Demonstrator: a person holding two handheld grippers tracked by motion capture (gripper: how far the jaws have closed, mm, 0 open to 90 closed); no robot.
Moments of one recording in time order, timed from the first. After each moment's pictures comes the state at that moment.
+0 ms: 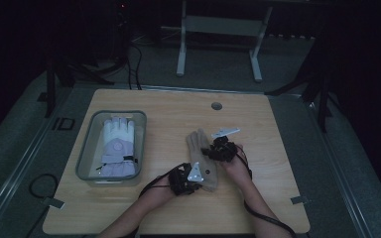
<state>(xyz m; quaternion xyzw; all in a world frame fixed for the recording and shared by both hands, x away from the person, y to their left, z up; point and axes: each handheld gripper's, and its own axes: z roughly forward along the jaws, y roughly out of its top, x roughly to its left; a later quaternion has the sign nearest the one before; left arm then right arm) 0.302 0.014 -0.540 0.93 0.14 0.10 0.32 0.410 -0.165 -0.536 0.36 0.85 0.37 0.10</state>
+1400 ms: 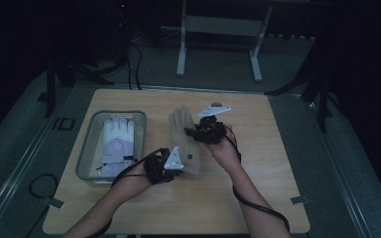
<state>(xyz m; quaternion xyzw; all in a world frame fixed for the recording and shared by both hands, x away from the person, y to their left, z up) 0.294 0.077 -0.459 0.93 0.15 0.16 0.31 0.406 -0.108 -0.440 0.32 0.84 0.43 0.12</state>
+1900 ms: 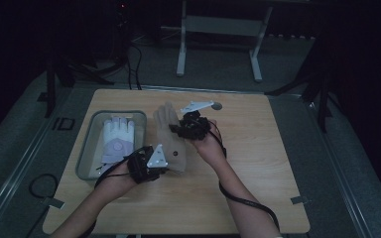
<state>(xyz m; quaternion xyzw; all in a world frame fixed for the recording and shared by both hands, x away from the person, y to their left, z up) 0.288 0.117 -0.451 0.92 0.17 0.17 0.30 0.410 -0.061 -0.431 0.30 0.84 0.43 0.11</state>
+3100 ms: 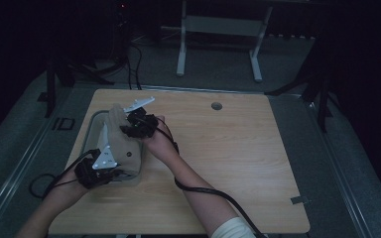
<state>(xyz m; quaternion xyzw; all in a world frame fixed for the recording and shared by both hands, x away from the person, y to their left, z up) 0.265 0.233 -0.457 0.91 0.26 0.18 0.27 0.411 0.082 -0.438 0.24 0.87 0.43 0.08</state>
